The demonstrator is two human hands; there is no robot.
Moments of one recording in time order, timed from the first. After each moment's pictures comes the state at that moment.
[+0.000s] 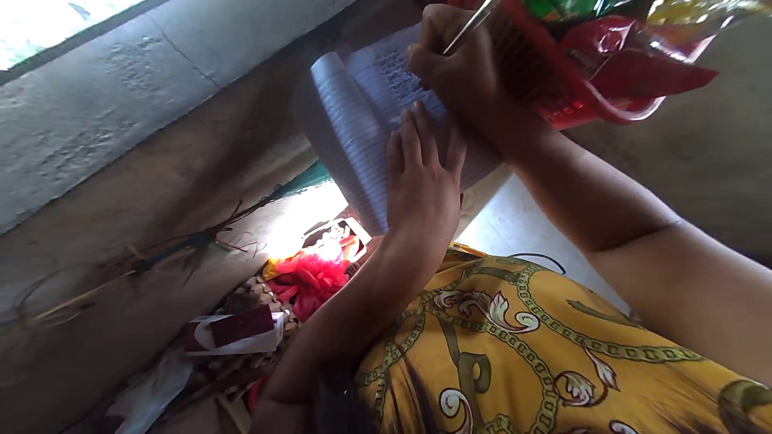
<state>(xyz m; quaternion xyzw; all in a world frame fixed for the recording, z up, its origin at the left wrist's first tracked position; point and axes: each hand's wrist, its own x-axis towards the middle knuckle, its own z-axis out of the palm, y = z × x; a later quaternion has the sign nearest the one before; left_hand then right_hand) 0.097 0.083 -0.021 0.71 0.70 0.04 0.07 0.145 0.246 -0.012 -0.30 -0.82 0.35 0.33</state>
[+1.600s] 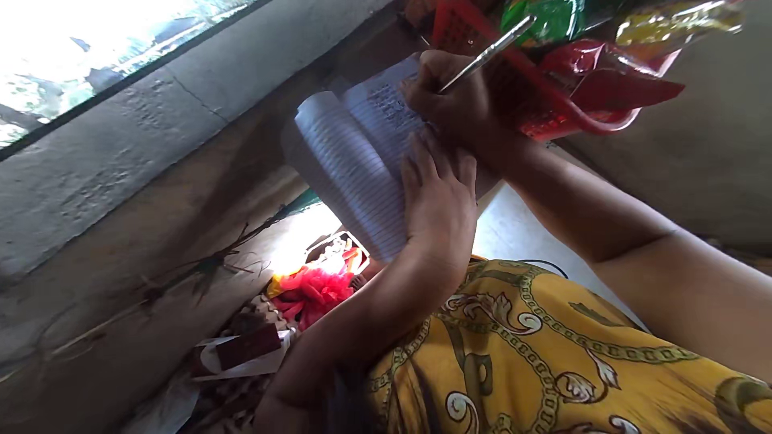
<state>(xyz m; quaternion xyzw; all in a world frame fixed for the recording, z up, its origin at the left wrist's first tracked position) 0.112 0.086 -0.003 0.72 0.69 0.00 0.07 0.157 0.239 -0.021 -0.24 -0.83 0.35 0.37</state>
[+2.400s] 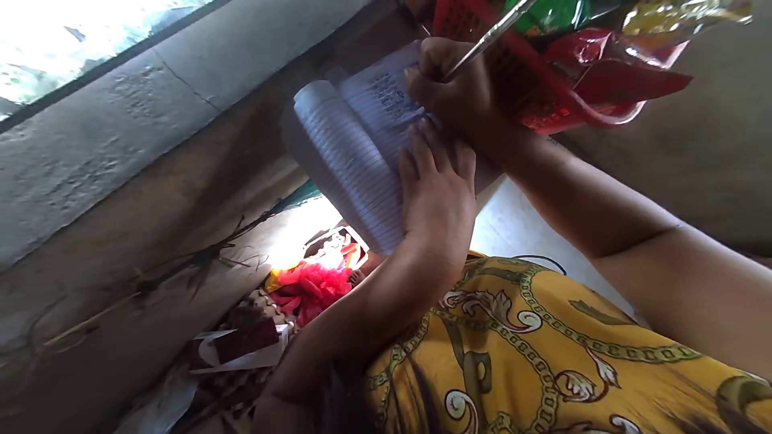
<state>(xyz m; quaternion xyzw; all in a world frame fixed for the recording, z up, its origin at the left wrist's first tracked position) 0.111 0.086 -0.002 0.71 0.69 -0.01 0.10 0.155 0.240 -0.021 -0.27 -0.82 0.33 0.37</state>
